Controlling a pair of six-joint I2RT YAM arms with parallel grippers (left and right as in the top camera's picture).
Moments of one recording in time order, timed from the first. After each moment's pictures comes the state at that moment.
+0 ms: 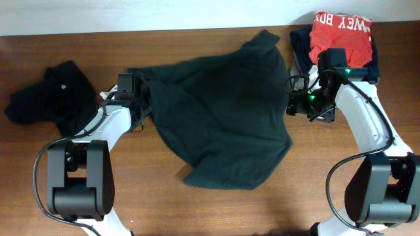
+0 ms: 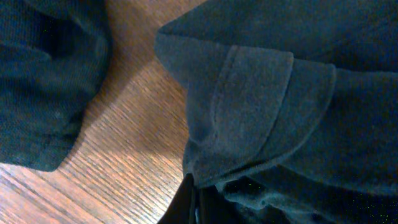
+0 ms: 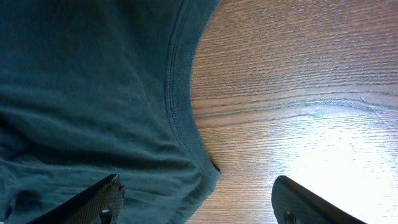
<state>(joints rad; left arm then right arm) -0.06 1.90 1.15 -0.40 -0.19 -0.81 -0.06 1.77 1.42 -1.05 -0.15 0.14</state>
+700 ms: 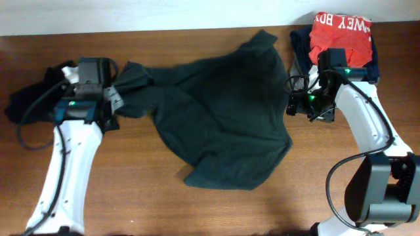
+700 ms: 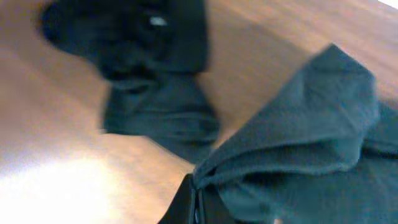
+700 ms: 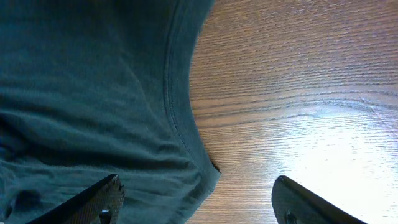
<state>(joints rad) 0.00 1.48 1.32 -0.84 -0.41 -0.47 -0.06 1.77 1.42 -1.05 -0.15 0.15</state>
